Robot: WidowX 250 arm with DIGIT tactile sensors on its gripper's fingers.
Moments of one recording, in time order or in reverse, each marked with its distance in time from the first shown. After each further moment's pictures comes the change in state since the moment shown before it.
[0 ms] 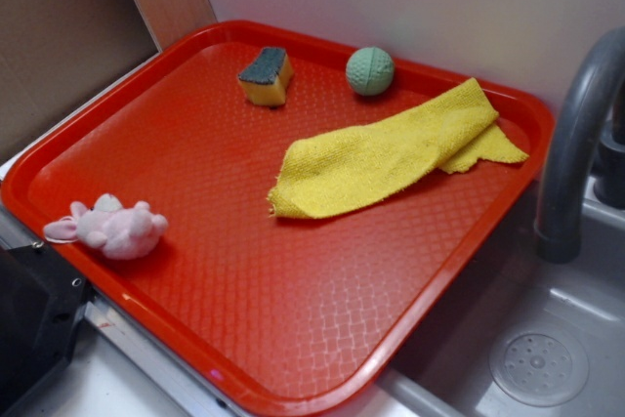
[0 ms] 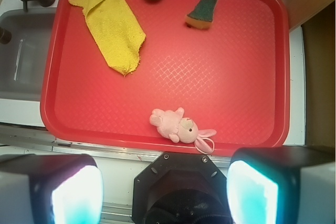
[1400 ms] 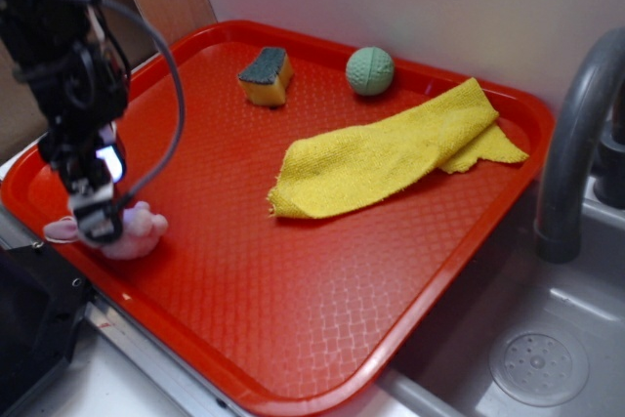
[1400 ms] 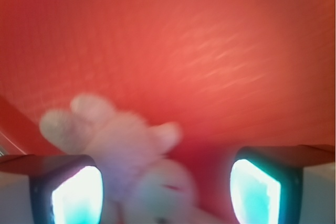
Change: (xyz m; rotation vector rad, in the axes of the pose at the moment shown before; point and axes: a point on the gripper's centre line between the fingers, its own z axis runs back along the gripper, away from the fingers) arm -0.008 0.021 -0.203 -0.132 0.149 -0.481
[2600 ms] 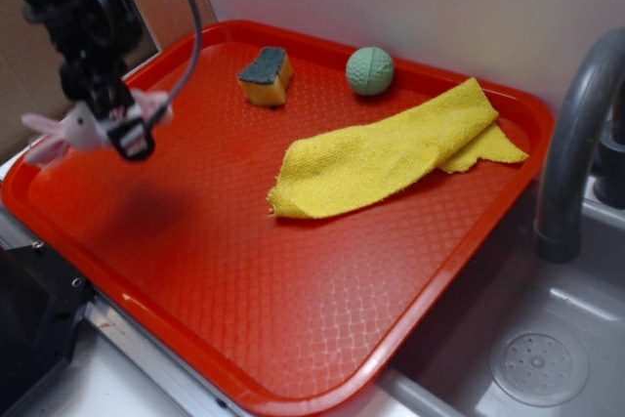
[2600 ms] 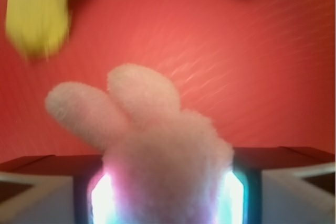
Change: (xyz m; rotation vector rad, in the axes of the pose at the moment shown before) arm 0.034 0.041 0.076 0.210 -0.160 0.356
